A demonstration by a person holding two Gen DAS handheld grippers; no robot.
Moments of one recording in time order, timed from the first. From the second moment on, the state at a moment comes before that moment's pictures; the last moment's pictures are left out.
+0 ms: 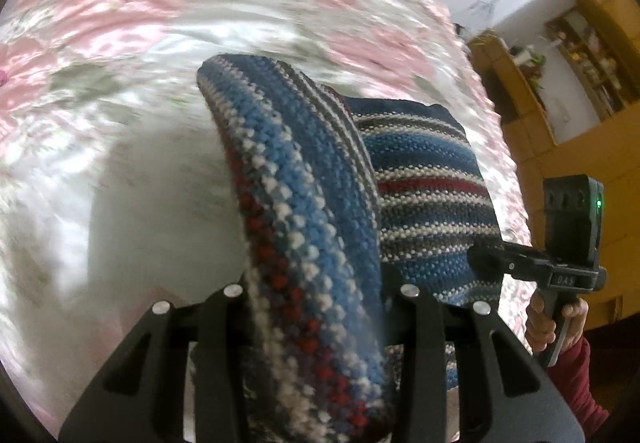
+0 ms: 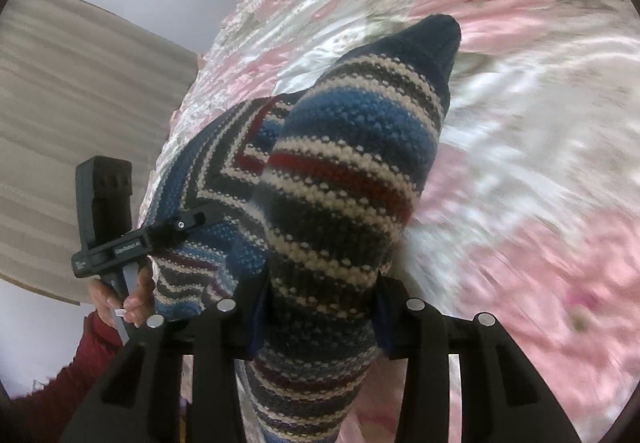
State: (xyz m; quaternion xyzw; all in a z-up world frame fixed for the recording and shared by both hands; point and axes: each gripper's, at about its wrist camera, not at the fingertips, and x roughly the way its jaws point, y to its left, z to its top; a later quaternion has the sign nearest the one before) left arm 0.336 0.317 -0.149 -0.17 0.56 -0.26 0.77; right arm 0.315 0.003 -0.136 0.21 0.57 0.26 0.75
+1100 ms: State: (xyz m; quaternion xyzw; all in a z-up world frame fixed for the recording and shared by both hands) left arm 0.180 0.263 -0.193 -0.12 0.57 -0.21 0.78; right arm 0.106 -0.098 -0.190 0.27 0.59 0.16 0.74
